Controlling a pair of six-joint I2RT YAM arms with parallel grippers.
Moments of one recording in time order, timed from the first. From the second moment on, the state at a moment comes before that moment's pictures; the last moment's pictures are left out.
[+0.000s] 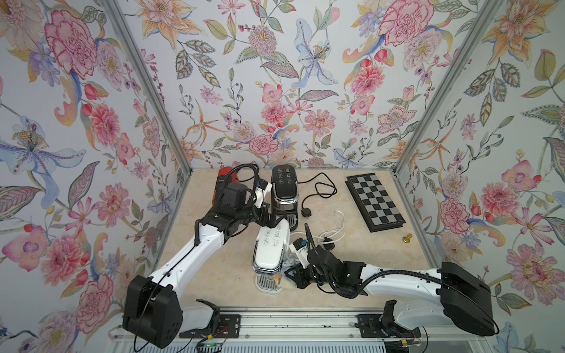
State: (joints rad) left arm -0.39 1.31 1.02 -0.29 0.55 -0.13; right arm 1.15 1.33 0.62 0.08 -0.11 0.68
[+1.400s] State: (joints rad) left arm -0.40 1.08 0.87 -0.22 0.52 -0.26; right arm 1.18 1.31 0.38 0.39 0.05 0.59
